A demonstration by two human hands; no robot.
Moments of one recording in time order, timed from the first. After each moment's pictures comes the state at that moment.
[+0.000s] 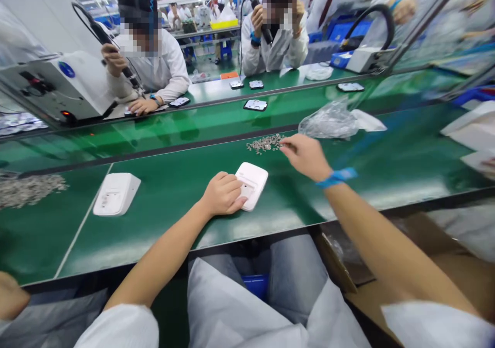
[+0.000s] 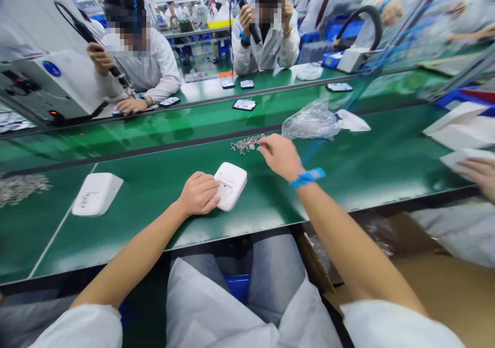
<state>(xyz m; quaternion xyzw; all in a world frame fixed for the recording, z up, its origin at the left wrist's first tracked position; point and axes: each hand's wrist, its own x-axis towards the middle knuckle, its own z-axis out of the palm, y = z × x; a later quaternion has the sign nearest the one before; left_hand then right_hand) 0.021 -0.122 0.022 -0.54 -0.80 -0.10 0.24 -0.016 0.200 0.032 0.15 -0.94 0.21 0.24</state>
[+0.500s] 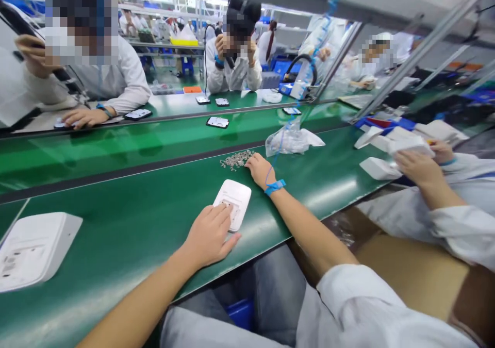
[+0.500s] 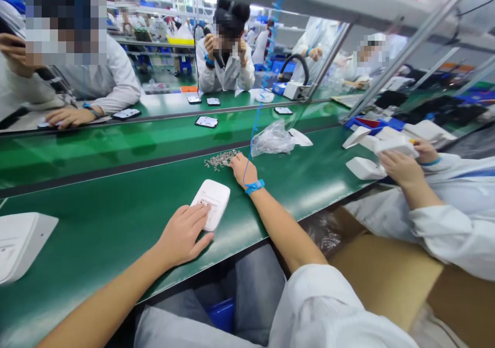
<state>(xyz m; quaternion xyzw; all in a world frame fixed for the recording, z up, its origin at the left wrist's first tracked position) 0.051 -0.108 0.014 -0.52 -0.80 -0.16 0.24 -0.052 0.178 0.002 0.00 -0.97 0.12 0.20</state>
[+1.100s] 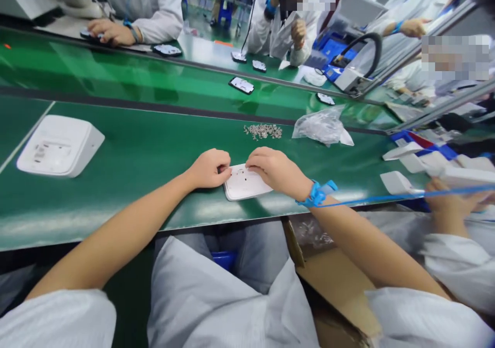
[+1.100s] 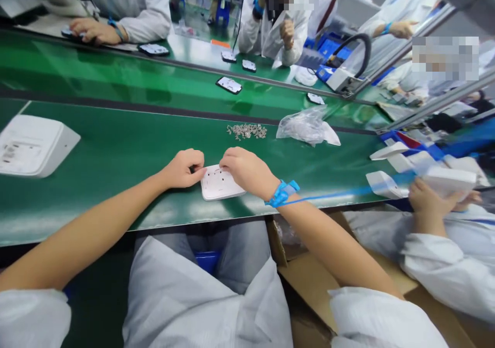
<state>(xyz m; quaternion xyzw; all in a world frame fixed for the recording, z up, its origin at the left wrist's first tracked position) 0.006 -0.125 0.017 -0.43 -0.82 -0.37 0.10 0.053 0.103 0.097 0.33 -0.94 0.09 0.03</state>
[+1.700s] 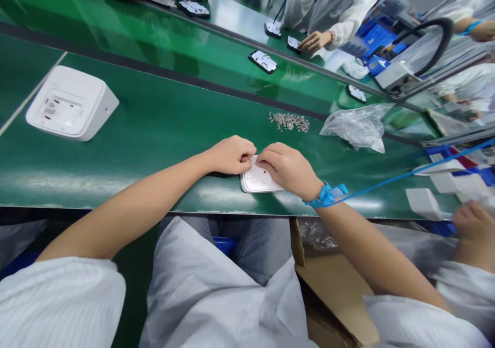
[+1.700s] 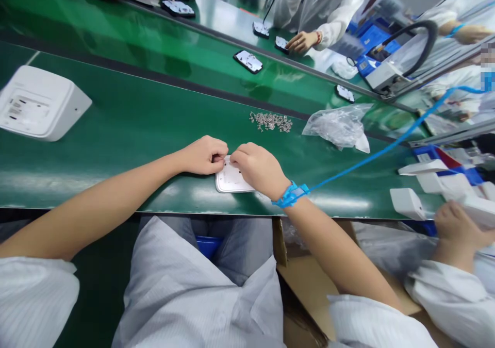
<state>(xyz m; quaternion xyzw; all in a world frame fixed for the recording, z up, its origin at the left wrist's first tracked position) 0.005 -0.116 0.019 -0.44 -0.80 -0.41 -0.01 0.047 0.095 0.068 0.38 -0.92 0.02 0.04</state>
